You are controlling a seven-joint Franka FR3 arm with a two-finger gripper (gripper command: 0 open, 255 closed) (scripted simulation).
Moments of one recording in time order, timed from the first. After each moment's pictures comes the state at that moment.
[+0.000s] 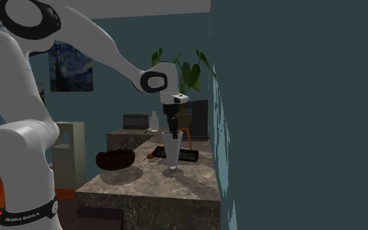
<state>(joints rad) 0.07 -0.19 0.28 -2.31 0.21 2.28 0.24</state>
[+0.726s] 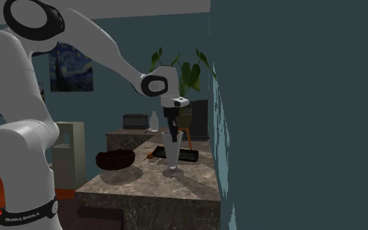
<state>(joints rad) 0.07 -0.16 0.28 -2.32 0.21 2.32 0.25</state>
